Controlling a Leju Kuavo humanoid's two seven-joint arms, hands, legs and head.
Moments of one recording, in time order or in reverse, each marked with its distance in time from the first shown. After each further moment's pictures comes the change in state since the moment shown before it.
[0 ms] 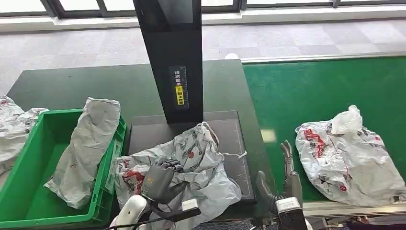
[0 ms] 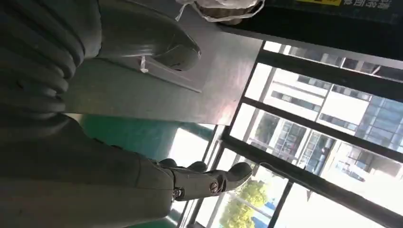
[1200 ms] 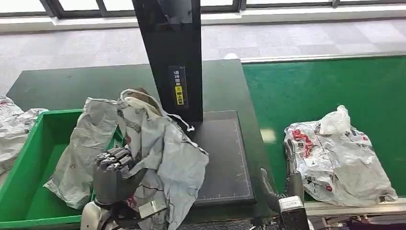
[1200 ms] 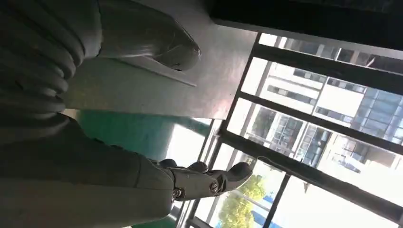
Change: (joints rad) left arm 0.134 -0.121 0.257 -0.437 0.264 0.238 -0.347; right arm -0.012 0.003 0.000 -0.004 -0.018 -0.018 -0.002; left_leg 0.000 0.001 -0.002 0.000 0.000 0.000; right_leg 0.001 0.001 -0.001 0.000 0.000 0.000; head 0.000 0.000
